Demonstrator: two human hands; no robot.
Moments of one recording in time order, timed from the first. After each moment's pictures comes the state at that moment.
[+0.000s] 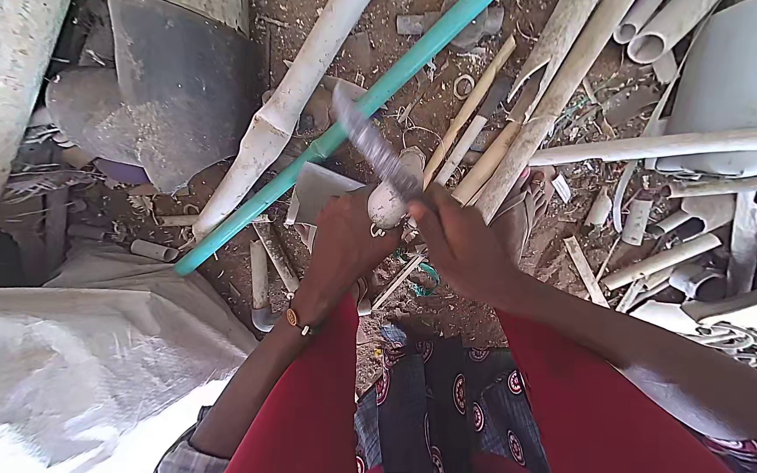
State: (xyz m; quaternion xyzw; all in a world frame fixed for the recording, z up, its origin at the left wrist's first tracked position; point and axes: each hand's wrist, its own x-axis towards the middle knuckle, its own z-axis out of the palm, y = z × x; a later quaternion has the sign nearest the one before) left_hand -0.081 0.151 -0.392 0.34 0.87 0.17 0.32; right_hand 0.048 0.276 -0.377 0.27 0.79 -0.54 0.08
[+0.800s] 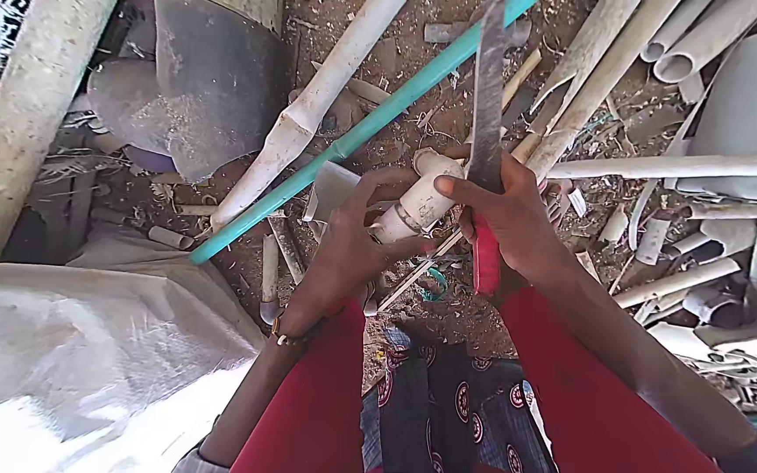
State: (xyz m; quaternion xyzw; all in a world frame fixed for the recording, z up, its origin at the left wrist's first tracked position) left_hand -0.091 0.133 -0.383 0.29 0.76 0.41 0.41; right_hand 0.036 0.310 -0.378 0.39 0.54 -0.75 0.01
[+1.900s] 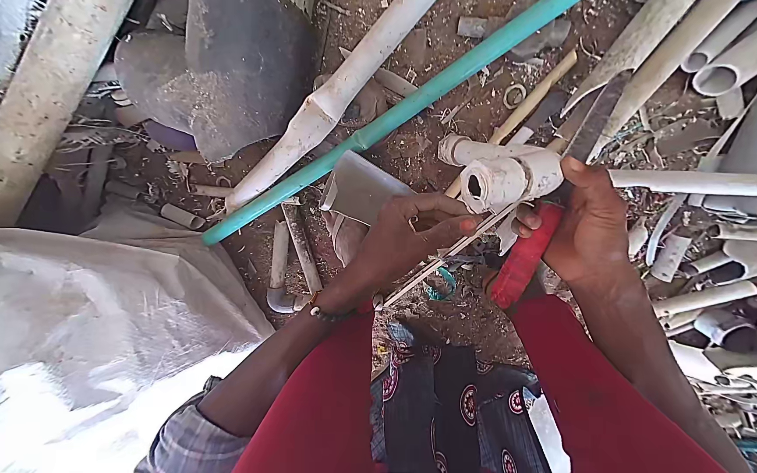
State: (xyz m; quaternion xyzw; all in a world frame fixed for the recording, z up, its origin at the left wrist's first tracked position) left_hand -0.072 0.151 -0.387 0.19 0.63 0.55 0.52; right_hand 0.064 0.332 -0.396 0.49 0.32 -0.81 -0.07
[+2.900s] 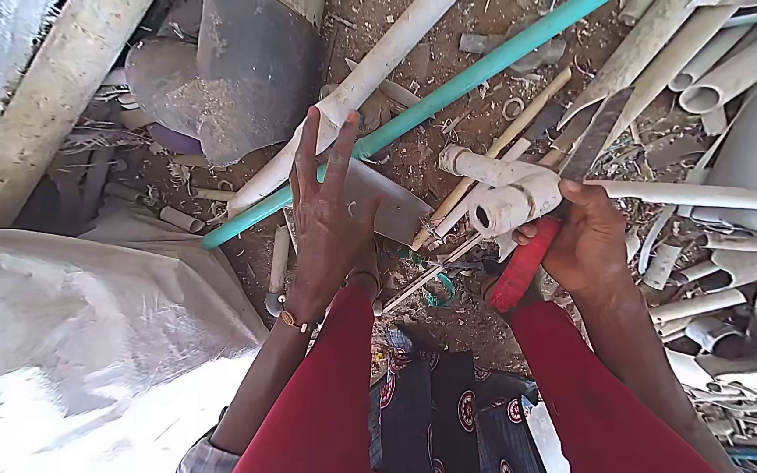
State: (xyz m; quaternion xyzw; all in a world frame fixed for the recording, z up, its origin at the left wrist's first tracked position) left_hand -0.114 0.109 -0.390 0.30 0.90 0.26 0.17; right_hand 0.075 0.335 -0.404 0.47 0.34 -0.81 -0.09
